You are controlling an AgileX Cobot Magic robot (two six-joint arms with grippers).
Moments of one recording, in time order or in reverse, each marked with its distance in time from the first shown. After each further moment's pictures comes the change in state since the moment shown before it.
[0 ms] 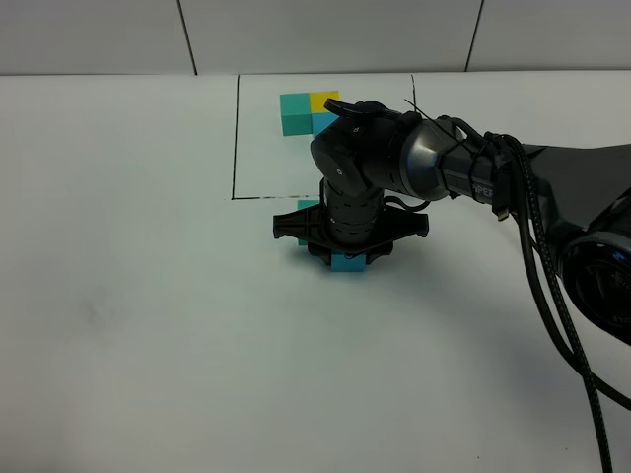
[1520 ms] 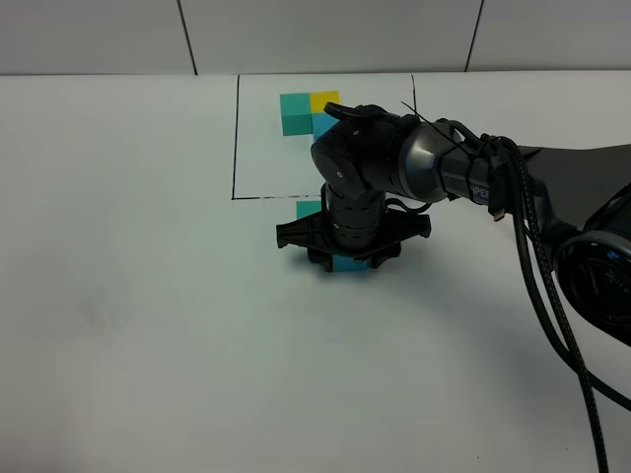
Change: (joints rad) left arm 0.000 0.000 0.000 0.000 0.000 0.000; right arm 0.000 0.009 0.000 0.004 0.018 -0.067
